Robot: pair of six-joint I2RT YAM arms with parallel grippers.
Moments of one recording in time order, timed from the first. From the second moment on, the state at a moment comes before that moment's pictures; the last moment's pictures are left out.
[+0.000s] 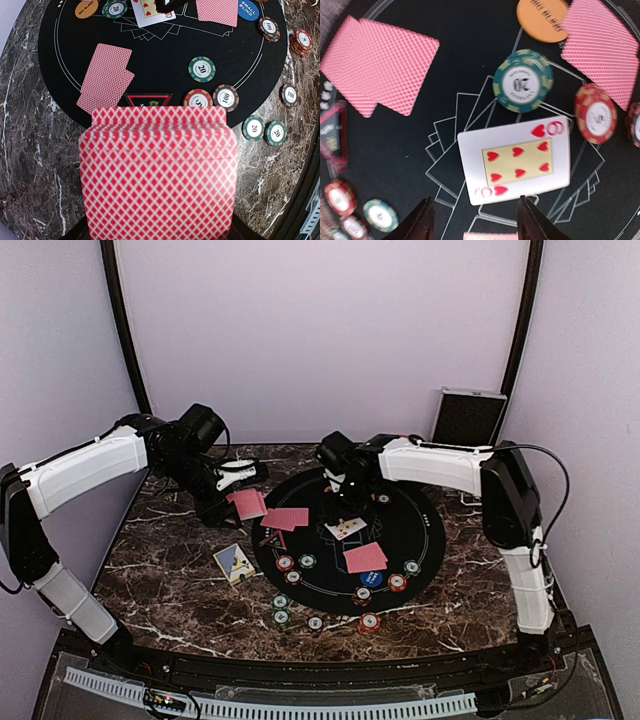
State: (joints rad) left arm -0.55 1.54 1.37 -0.99 0.19 0.64; right arm 0.84 2.26 1.93 -0.91 0.12 0.38
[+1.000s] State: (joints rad) left arm -0.55 1.54 1.37 -1.00 0.20 0.64; right arm 0.75 2.00 1.35 -0.41 -0.18 0.45
